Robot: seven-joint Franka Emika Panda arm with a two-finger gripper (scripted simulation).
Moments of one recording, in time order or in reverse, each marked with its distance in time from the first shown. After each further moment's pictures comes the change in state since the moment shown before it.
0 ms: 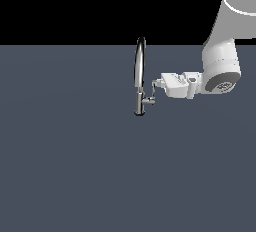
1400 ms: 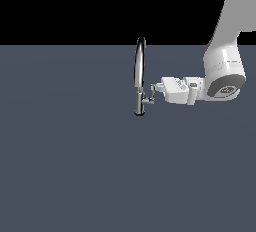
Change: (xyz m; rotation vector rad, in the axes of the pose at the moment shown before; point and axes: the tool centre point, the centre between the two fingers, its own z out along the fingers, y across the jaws) arm 0.007 0.031 0.004 0.035 -0.022 0.028
